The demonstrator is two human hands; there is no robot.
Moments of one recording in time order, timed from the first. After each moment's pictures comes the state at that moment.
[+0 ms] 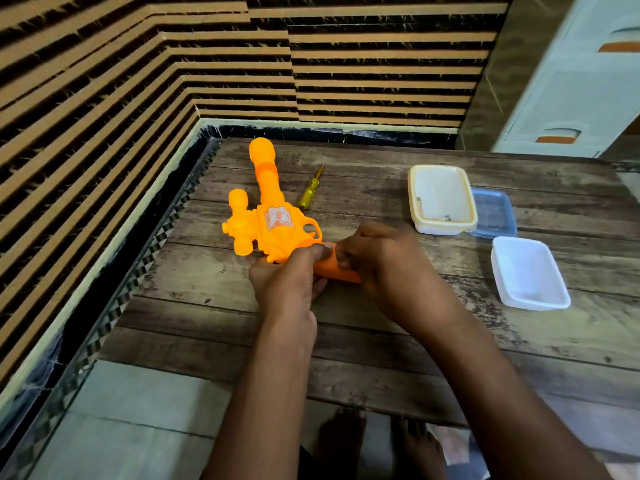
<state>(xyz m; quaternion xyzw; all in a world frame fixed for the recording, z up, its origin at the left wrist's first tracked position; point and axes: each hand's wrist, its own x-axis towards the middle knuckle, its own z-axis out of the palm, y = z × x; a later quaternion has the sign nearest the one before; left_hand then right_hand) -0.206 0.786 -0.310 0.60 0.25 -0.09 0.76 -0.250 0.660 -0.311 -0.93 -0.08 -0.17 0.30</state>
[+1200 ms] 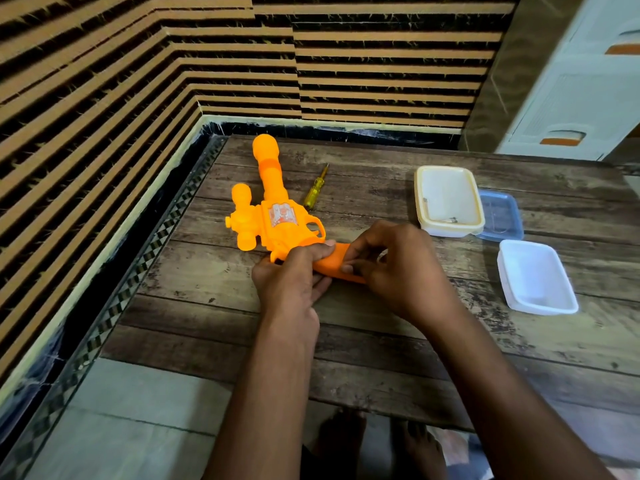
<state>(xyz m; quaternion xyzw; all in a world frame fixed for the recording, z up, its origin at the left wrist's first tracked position) -0.204 0.791 -0.307 0.56 0.27 -0.14 0.77 -0.246 0.661 -0.312 -0.91 0.08 -0.12 0.39</state>
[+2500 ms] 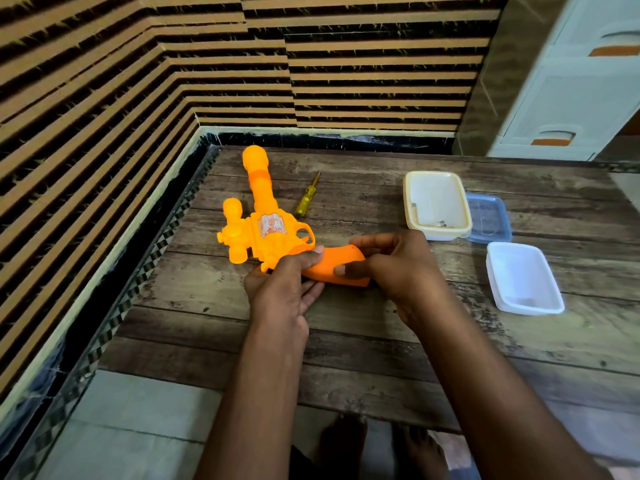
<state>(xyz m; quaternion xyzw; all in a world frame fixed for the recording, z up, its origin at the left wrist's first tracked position) -0.202 0.791 -0.312 0.56 0.28 -0.14 0.77 -0.242 0.656 -0.314 -0.70 0.29 -0.04 0.65</state>
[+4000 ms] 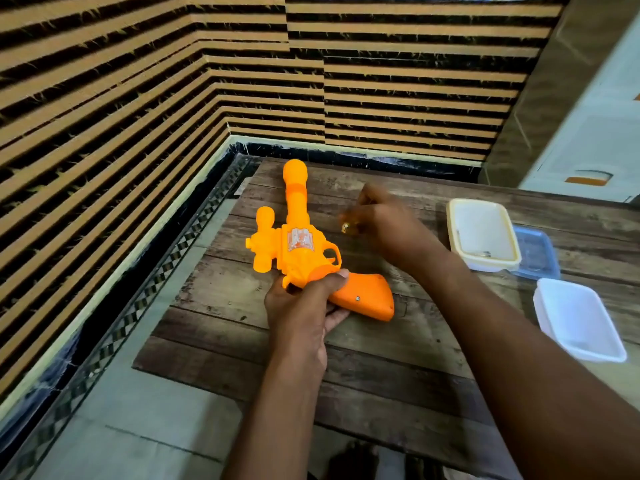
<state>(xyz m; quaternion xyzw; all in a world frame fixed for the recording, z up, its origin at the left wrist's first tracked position) -0.198 0.824 -0.319 0.52 0.20 -0.14 0.82 -0.130 0.647 -0.320 -0.96 -0.04 -0.10 0.26</state>
